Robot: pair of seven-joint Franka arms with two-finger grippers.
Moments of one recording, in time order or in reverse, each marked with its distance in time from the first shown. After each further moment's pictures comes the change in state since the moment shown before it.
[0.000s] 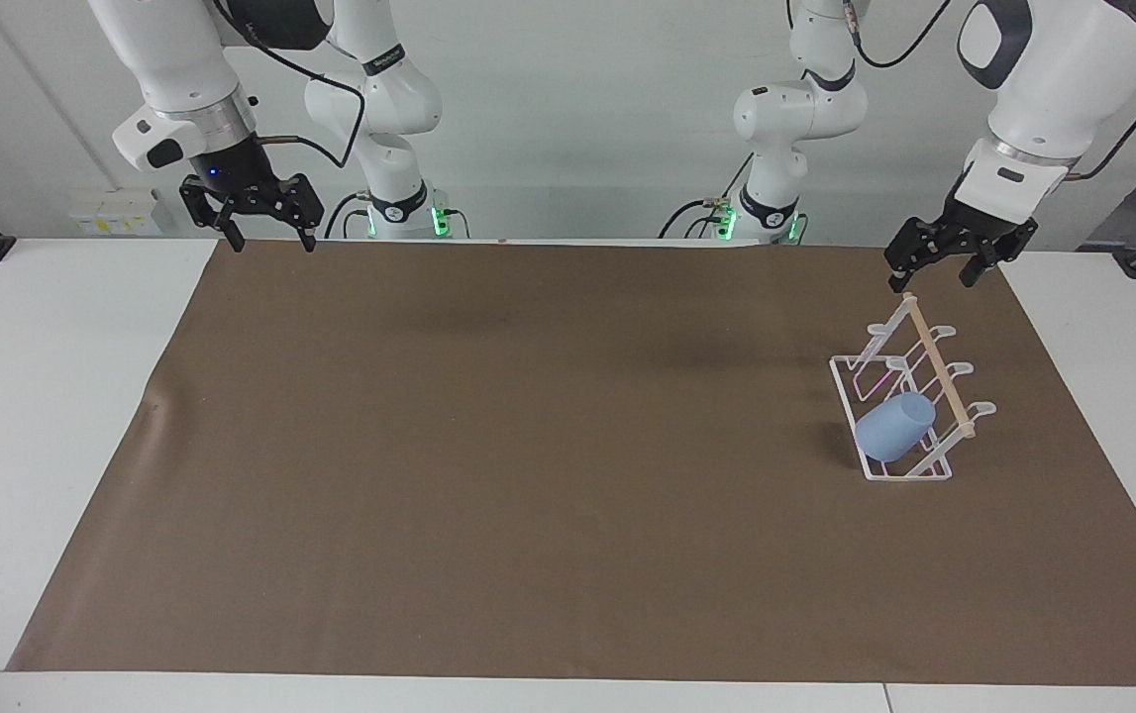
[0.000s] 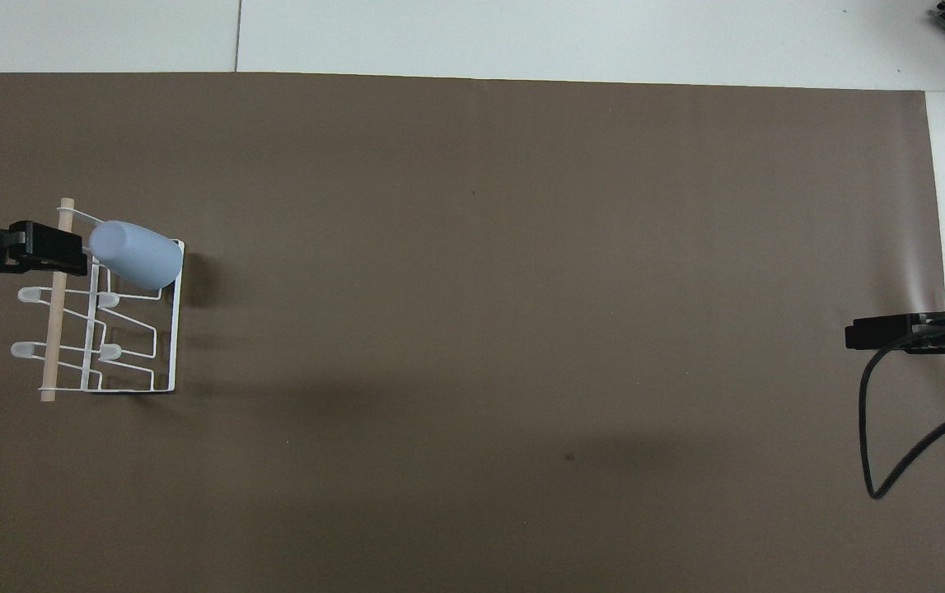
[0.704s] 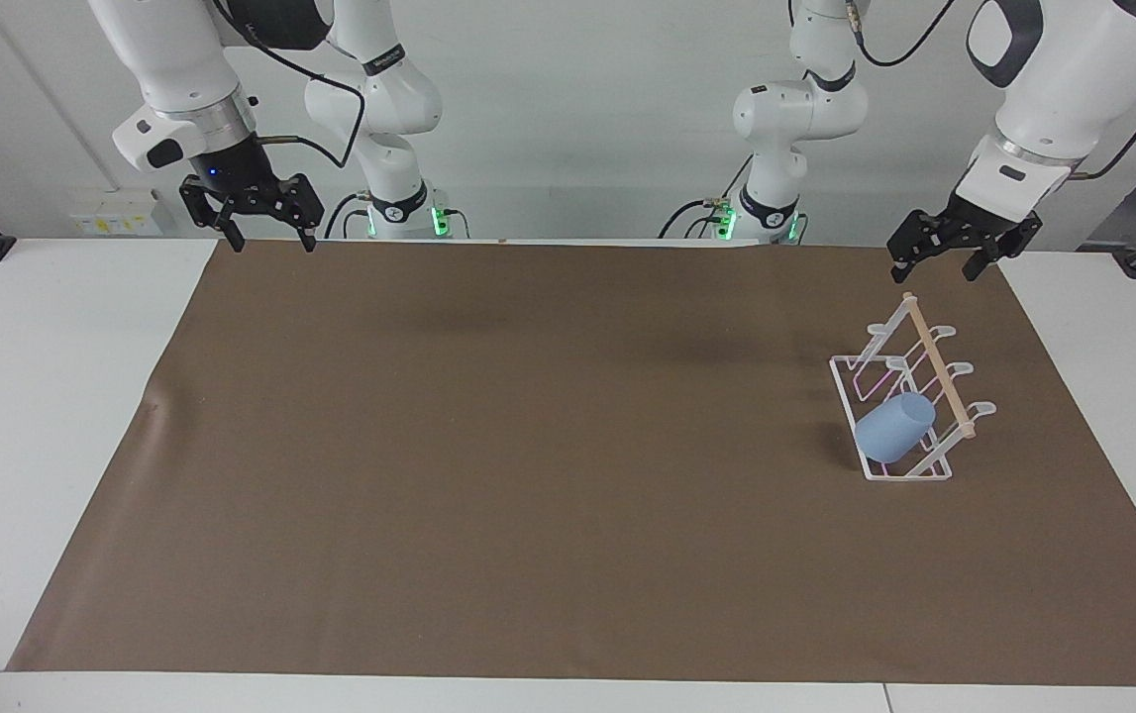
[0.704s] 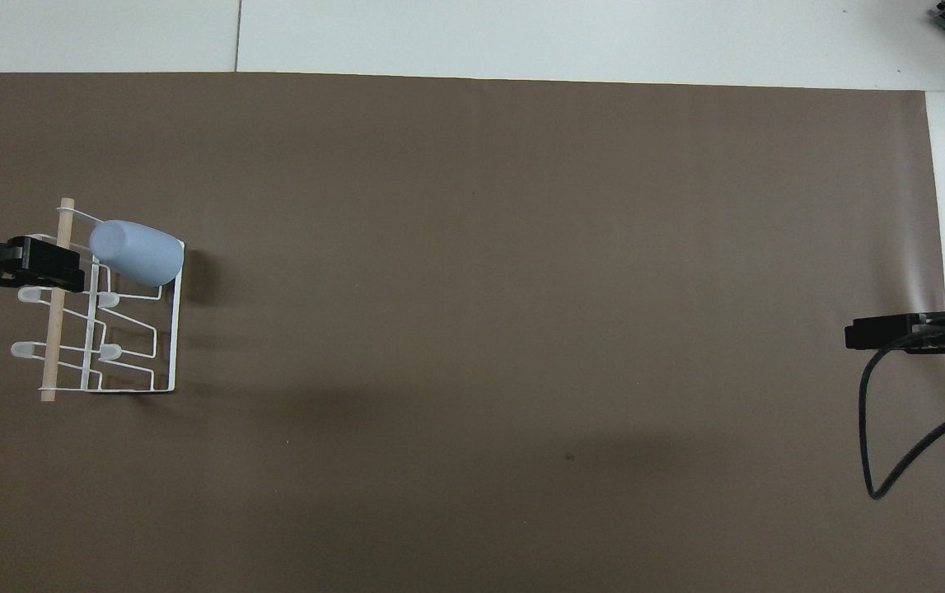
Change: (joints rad) left arm -0.056 -0.007 0.074 0.005 0.000 -0.046 0.078; right arm 0.000 0.000 0.000 0.000 0.000 0.000 0.000
